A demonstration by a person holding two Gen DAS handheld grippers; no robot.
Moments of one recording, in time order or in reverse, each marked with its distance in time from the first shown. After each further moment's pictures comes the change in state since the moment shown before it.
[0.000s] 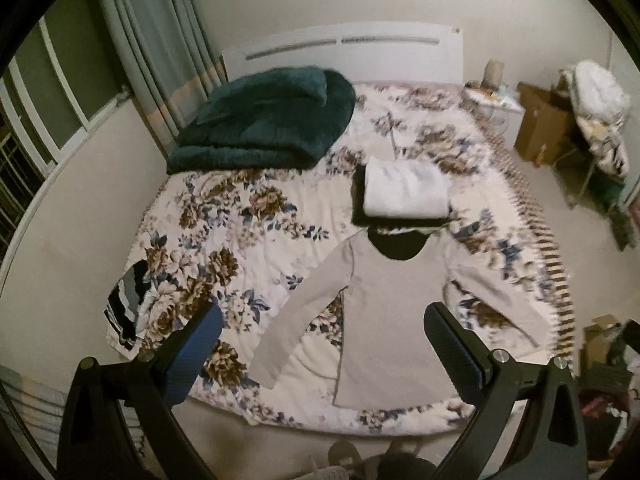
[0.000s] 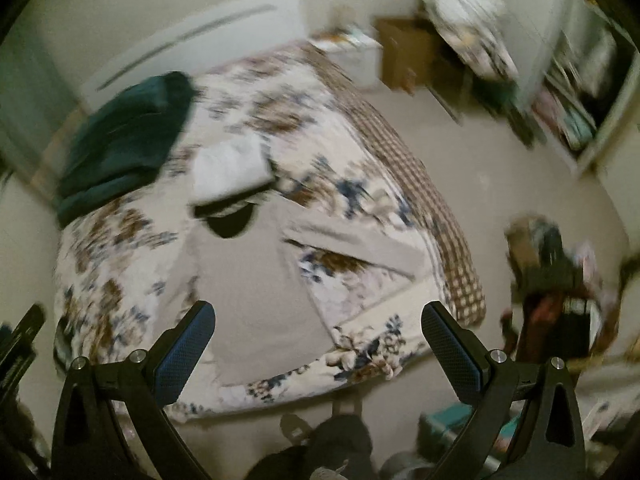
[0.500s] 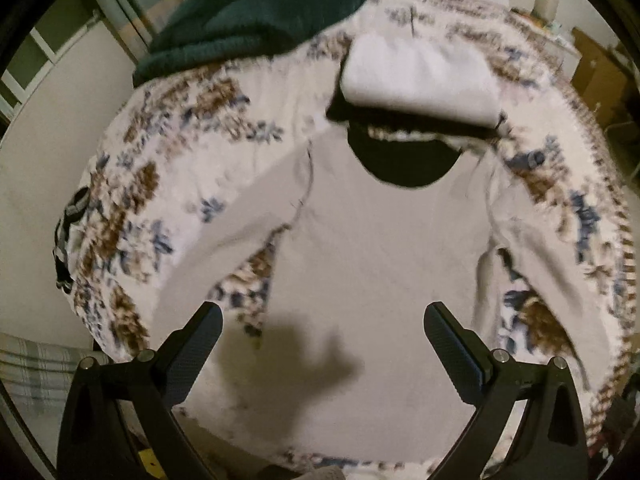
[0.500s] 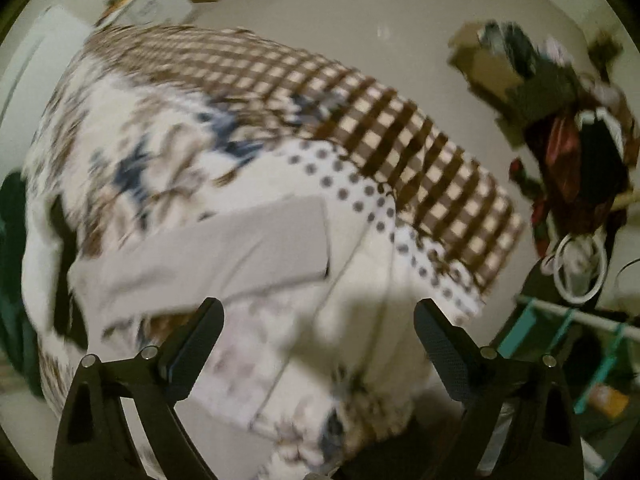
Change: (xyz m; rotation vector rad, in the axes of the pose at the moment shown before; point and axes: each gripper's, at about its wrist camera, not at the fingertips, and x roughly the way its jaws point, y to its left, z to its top) left arm 0.293 -0.125 -0.054 -0.095 0.271 0.082; right arm 0.426 -0.274 0.010 0.601 0.268 -0.057
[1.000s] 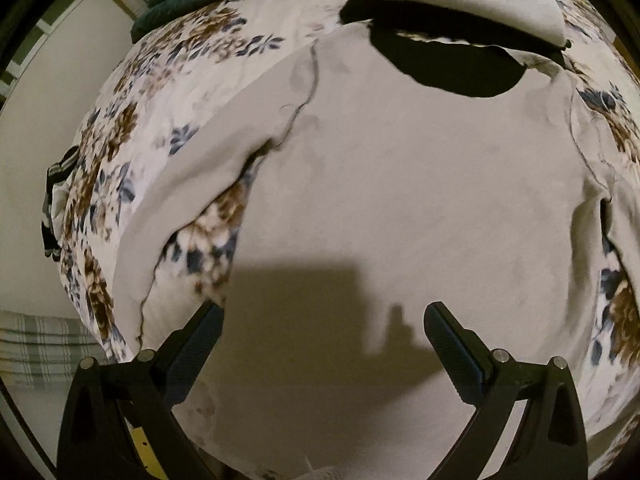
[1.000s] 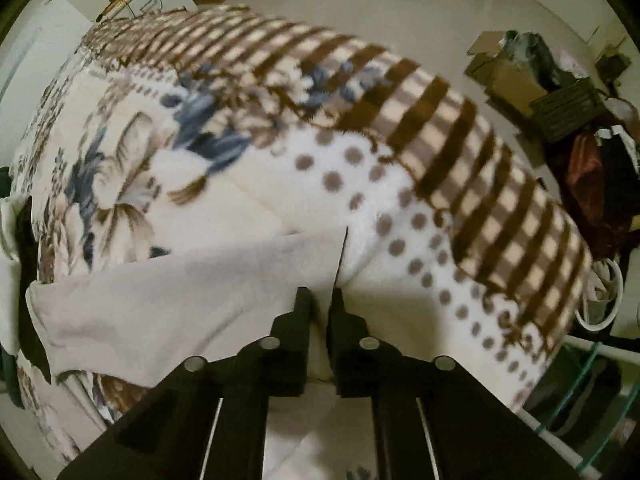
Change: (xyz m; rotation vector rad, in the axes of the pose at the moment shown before) left arm 0.107 0.003 -0.029 -0.038 0.115 0.065; right arm 0.114 0.009 0.009 -0.054 -0.086 -0.043
